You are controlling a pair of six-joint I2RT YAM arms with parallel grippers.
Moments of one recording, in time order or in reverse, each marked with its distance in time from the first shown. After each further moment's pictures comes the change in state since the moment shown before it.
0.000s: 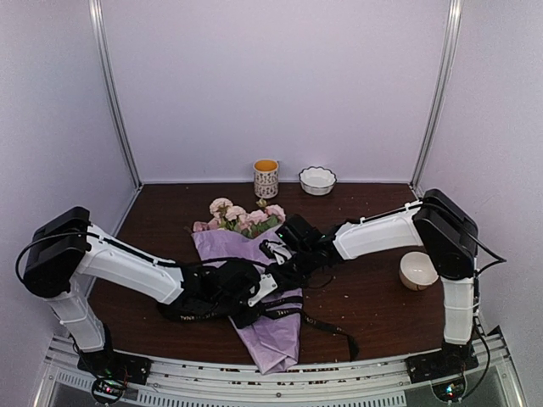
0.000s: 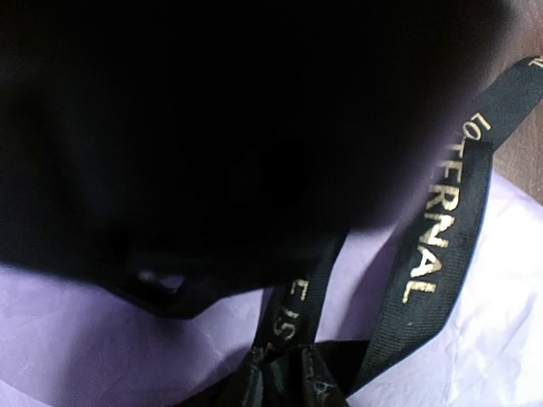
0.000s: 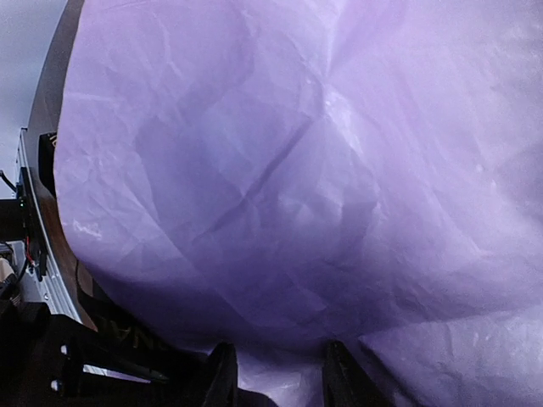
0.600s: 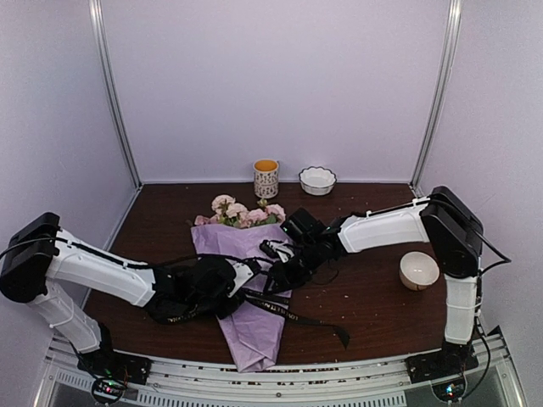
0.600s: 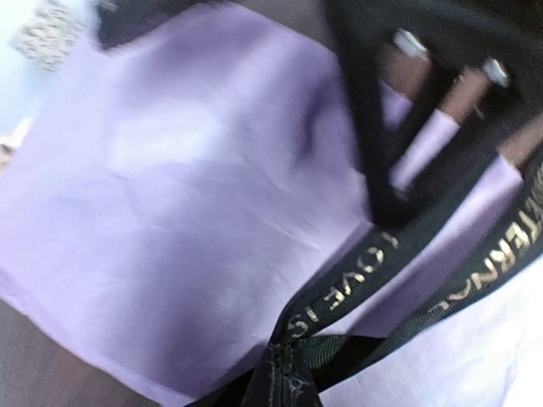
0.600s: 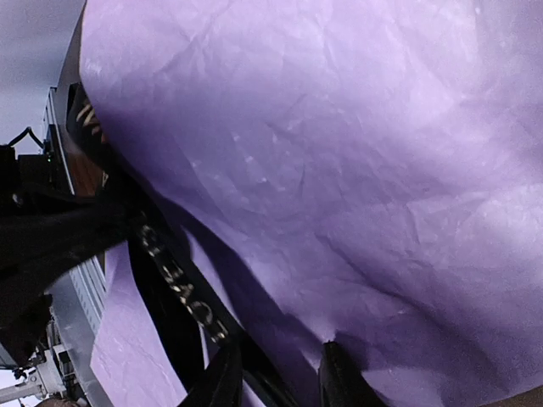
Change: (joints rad) left arm 0.034 -0.169 -0.152 0.060 -0.195 -0.005; right arm -0.035 -0.034 0.009 -0.099 -0.122 -0.087
